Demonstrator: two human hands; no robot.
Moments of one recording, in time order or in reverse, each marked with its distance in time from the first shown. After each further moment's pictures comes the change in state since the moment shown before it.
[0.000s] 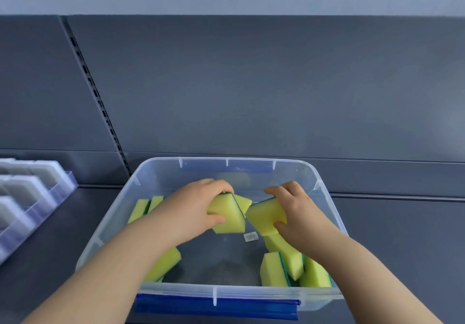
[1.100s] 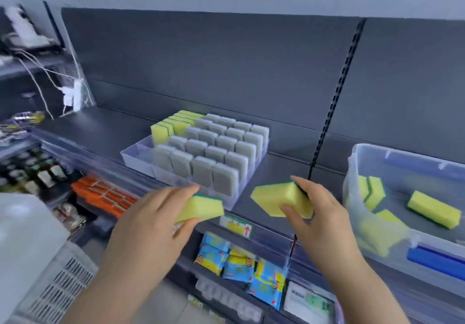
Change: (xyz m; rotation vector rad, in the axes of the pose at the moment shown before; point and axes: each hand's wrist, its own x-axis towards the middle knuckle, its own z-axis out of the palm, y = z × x) left_hand -0.433 -0.241 -0.103 0.402 0.748 -0.324; right_hand -0.056 -0.406 0.168 0.375 0.283 -0.303
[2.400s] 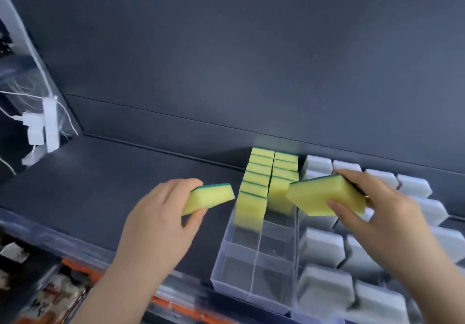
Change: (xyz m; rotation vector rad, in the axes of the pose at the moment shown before) left_hand 0.224 -0.429 0.116 -0.184 -0.116 0.008; right_hand 0.274 -0.128 0.294 -0.289 -0.027 0.225
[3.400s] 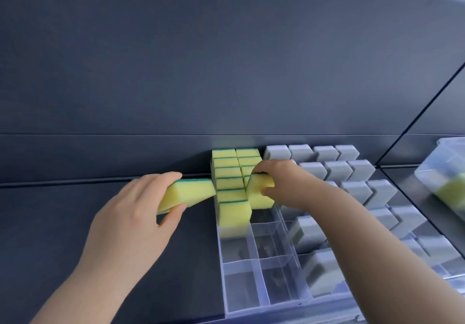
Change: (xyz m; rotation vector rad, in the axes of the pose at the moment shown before) left_hand 0.072 -0.067 0.027 -0.244 -0.059 0.307; right_hand 0.076 -0.037 0.078 -0.306 -0.490 0.310
